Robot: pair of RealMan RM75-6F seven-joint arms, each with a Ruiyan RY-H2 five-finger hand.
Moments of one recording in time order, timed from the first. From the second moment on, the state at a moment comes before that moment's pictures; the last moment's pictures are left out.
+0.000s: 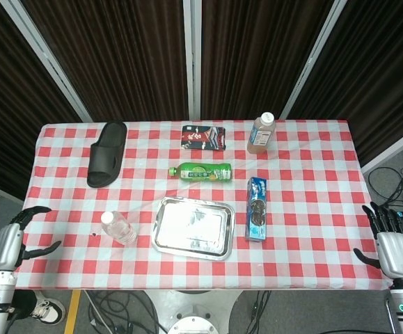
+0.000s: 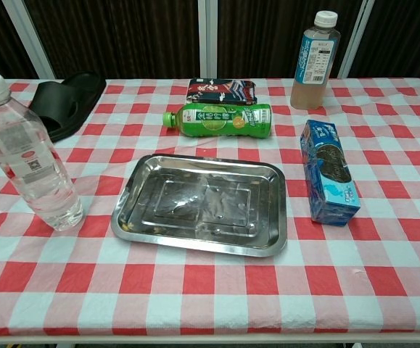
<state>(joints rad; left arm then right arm) -0.10 -1.26 -0.07 -1.58 1.42 1.42 -0.45 0.09 -1.21 0.05 -1.38 -1.47 1.40 0.07</state>
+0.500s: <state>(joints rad) -0.12 -1.46 -0.06 -1.49 1.46 1.39 -0.65 0.09 -1.21 0.04 -1.38 -1.47 1.40 0.07</state>
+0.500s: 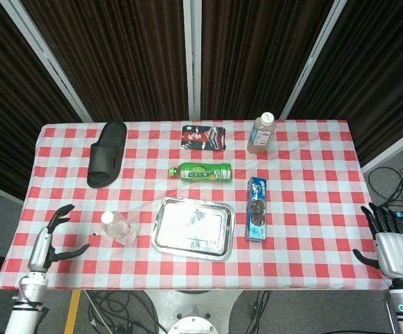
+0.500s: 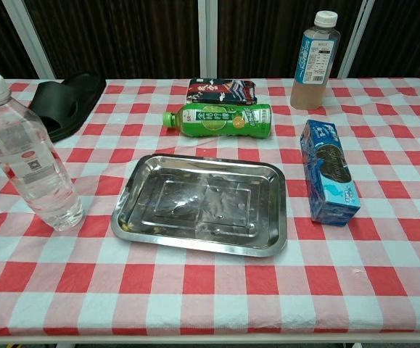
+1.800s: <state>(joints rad) -0.23 -1.61 -0.11 -1.50 1.40 1.27 -0.61 0.09 -1.20 0.05 -1.37 -1.46 1.40 0.12</state>
